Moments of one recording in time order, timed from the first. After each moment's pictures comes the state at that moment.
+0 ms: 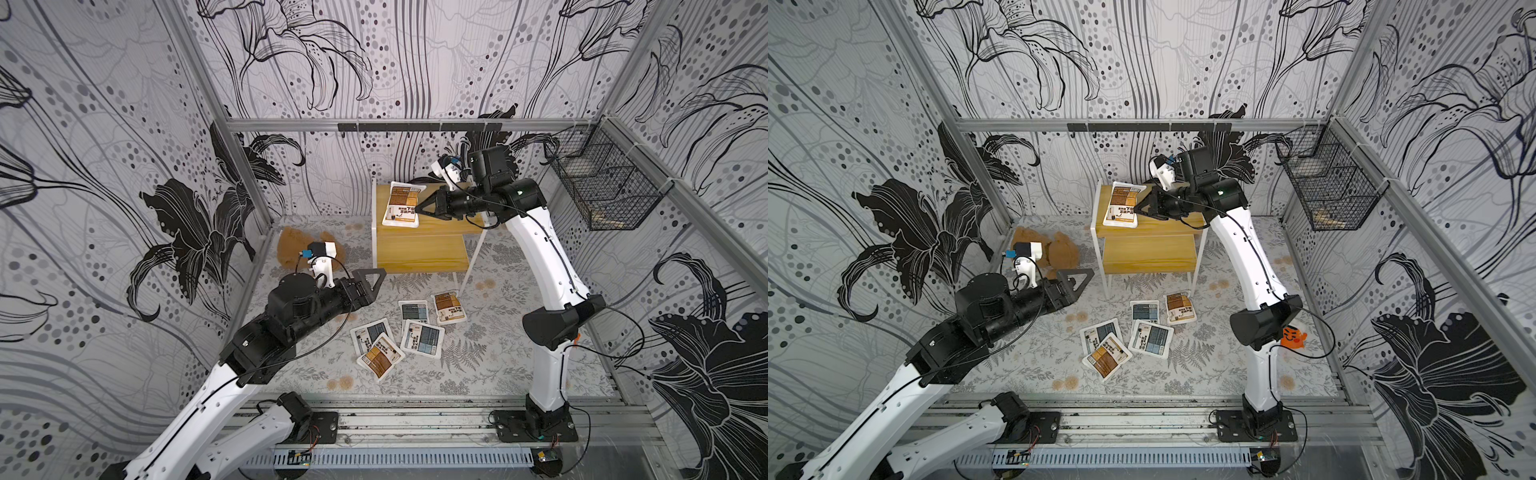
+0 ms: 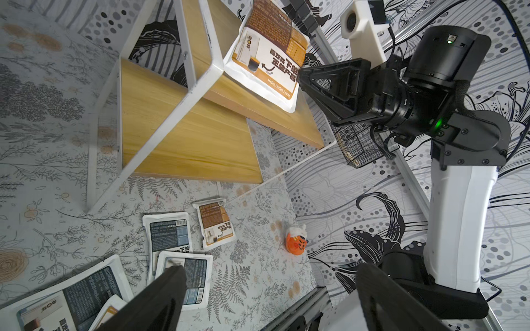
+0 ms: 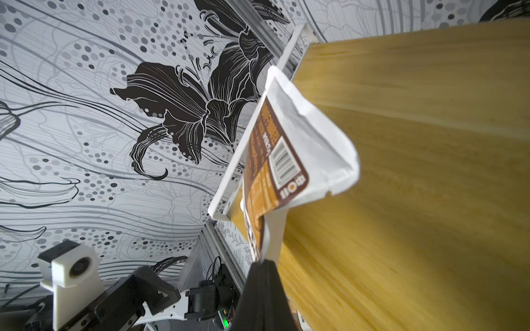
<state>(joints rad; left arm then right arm) -0.64 0.81 1.10 -0.55 0.03 -0.87 0.43 2.02 2.53 -1.12 -0.70 0.41</state>
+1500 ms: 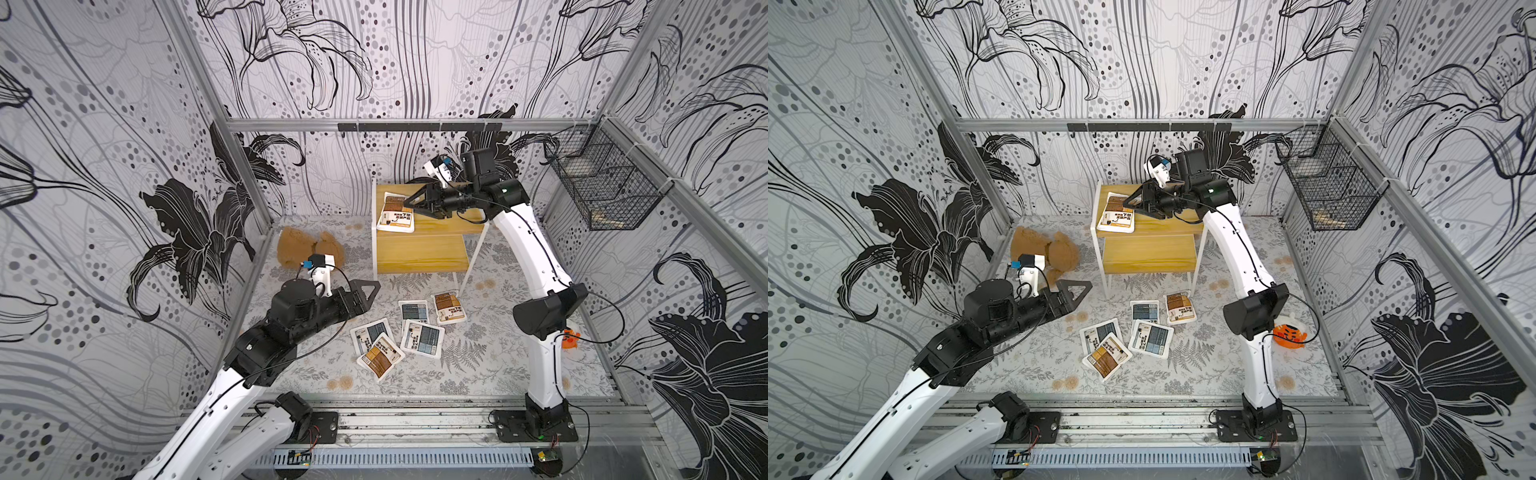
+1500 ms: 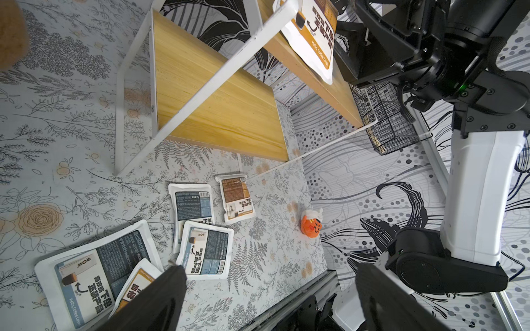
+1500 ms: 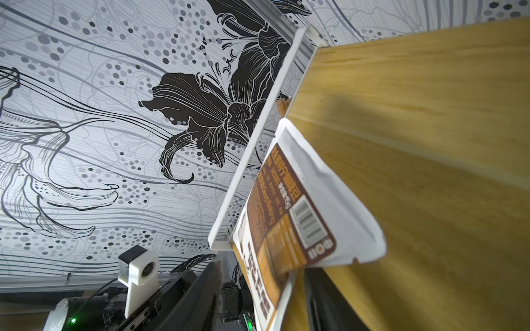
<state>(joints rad) -0.56 0.76 0.98 -0.58 0.14 -0.87 0.40 2.14 2.57 -0.97 -0.85 0.53</state>
